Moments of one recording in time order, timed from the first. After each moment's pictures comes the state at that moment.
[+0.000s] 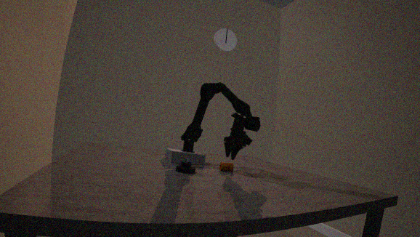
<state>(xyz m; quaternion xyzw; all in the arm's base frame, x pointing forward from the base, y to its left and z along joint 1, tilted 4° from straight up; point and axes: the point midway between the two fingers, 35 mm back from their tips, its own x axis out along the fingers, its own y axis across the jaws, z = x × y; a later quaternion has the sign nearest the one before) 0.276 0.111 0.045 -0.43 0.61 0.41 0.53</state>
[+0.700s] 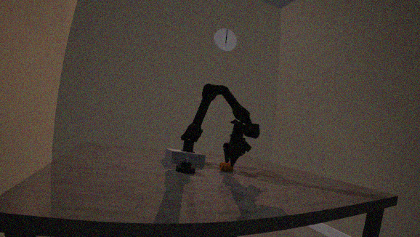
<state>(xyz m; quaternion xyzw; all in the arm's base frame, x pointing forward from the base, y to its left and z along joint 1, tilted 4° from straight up) 0.275 0.113 0.012 -0.43 0.61 0.41 0.53</state>
